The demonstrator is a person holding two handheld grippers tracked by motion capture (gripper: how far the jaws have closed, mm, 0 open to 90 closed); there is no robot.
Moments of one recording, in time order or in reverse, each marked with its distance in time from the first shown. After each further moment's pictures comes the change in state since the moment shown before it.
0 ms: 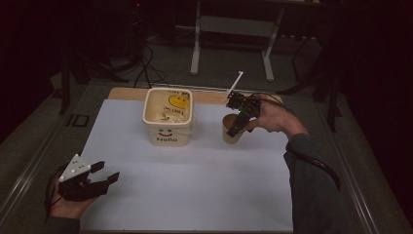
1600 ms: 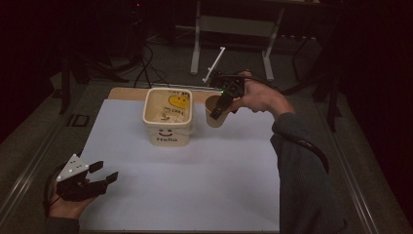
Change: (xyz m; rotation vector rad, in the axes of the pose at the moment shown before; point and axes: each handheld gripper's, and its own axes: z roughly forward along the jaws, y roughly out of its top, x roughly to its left) left arm 0.002 0.000 -0.002 -0.012 -0.005 -0.017; right arm 0.013 0.064 -0.040 -0.052 -0.010 -0.081
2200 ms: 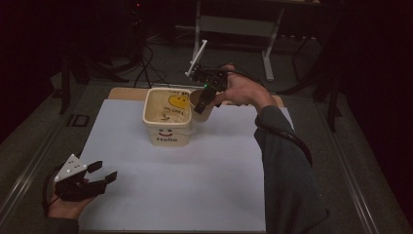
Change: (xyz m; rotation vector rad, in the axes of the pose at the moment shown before) left arm 0.001 -0.001 -0.002 -0.011 -0.002 -0.013; right arm 0.010 0.041 0.001 -0.034 0.003 -0.039
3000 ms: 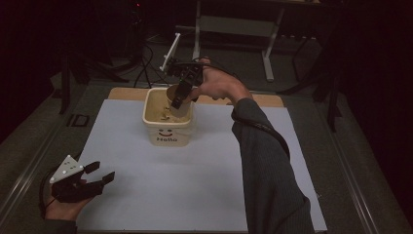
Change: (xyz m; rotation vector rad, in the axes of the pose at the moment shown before) left arm 0.002 -0.002 -0.006 -0.014 0.005 -0.013; right arm 0.018 0.054 0.009 -0.034 0.015 -0.059
